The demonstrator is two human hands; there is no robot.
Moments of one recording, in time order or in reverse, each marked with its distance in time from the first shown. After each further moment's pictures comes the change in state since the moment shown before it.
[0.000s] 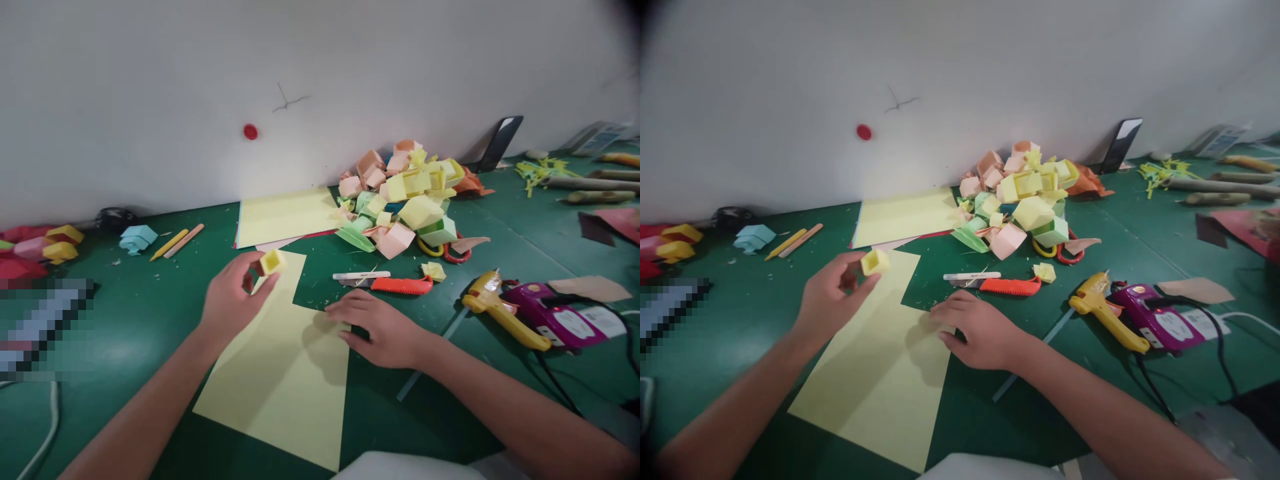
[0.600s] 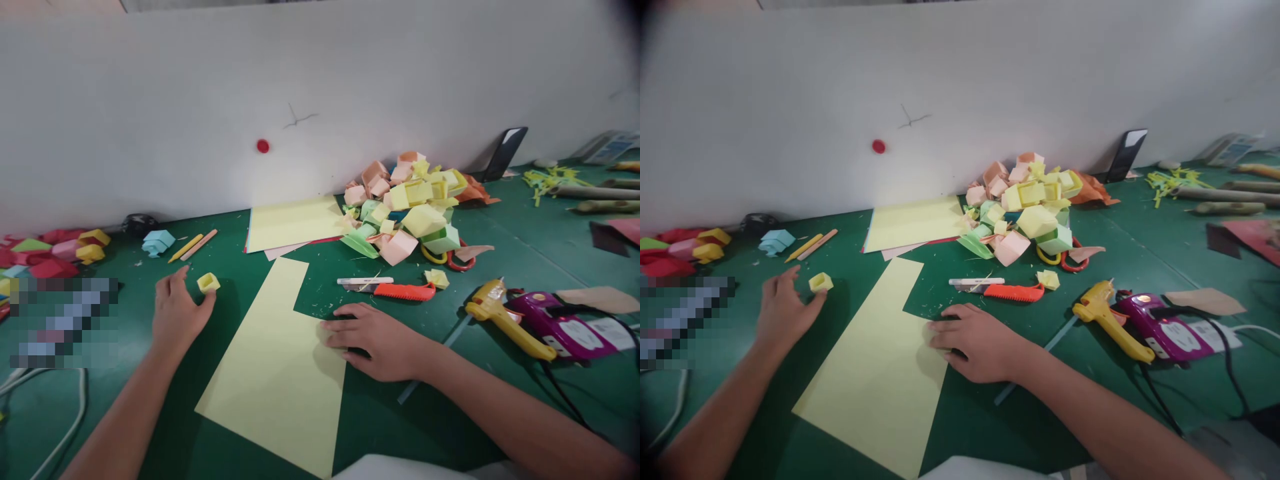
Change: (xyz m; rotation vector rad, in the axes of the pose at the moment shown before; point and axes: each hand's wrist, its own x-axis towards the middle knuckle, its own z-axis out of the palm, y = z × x) left_hand -0.026 -0.113 -0.037 0.442 0.134 -0.296; right_hand -0.003 -0.004 0.005 -0.154 -0.198 -0.105
